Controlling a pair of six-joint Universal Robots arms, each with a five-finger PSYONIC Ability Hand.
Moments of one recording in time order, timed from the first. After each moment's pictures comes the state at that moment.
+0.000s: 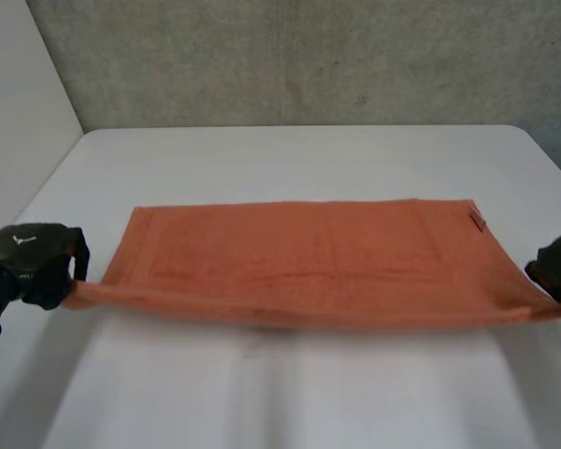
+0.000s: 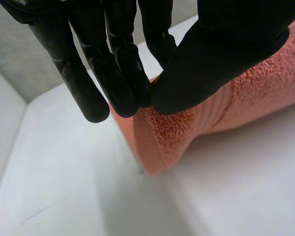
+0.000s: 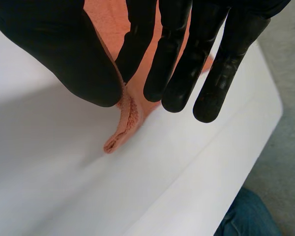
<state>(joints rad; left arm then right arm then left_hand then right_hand) 4.79 -1.48 -1.93 2.95 -1.23 3.53 1.47 -1.53 1.75 0.44 1.33 2.03 1.21 1.22 1.22 1.22 1.04 0.98 1.18 1.19 1.19 0.99</state>
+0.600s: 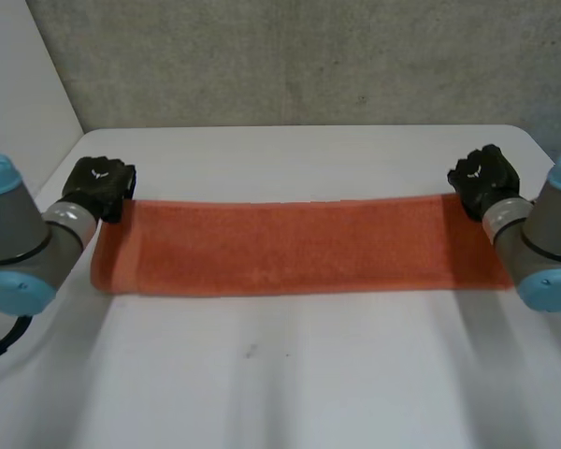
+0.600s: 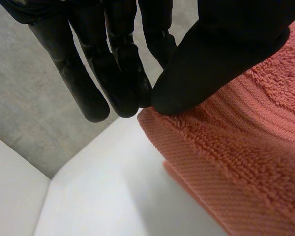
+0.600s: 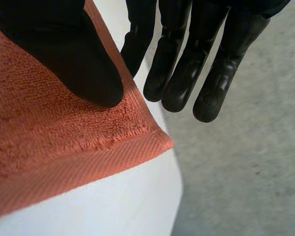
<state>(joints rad) 4.59 -2.23 -1.34 3.45 -1.36 3.58 1.73 -0.84 1.26 -0.32 1.44 2.16 1.21 1.22 1.22 1.22 1.04 0.98 1.18 1.19 1.19 0.99</state>
